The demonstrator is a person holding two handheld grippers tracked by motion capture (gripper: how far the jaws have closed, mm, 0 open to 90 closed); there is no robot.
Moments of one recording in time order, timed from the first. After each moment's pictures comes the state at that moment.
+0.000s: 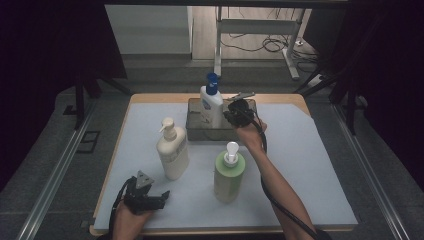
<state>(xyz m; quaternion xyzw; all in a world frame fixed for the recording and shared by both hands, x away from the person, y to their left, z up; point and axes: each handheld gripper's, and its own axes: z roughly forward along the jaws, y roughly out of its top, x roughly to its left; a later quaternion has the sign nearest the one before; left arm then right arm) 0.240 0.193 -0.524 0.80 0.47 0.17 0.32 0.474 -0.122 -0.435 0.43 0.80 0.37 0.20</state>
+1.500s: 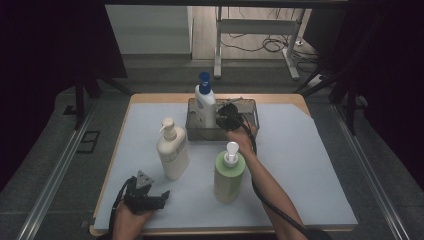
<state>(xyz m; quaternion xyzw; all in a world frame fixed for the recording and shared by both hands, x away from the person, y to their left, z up) 0.240 0.193 -0.524 0.80 0.47 0.17 0.32 0.483 -0.095 -0.465 0.43 0.82 0.35 0.16</state>
